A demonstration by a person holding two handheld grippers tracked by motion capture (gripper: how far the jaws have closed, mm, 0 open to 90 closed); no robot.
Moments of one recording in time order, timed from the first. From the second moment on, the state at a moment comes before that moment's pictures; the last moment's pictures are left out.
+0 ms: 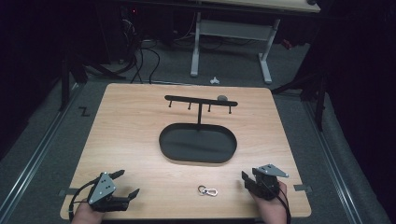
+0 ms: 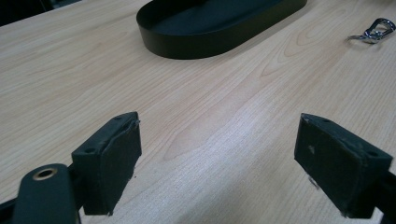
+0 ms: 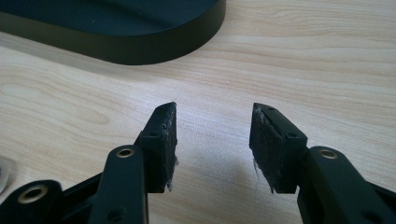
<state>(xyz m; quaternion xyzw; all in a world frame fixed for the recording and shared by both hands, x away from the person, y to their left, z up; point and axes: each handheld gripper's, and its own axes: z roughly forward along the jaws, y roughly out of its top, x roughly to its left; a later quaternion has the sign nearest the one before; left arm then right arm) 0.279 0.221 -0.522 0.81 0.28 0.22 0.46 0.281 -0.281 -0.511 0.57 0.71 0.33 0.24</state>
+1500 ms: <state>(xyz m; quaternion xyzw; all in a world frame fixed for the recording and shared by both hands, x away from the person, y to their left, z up) 0.300 0.203 -0.508 0.77 0.35 0.30 0.44 0.287 -0.267 -0.498 0.48 0.76 0.38 0.21</state>
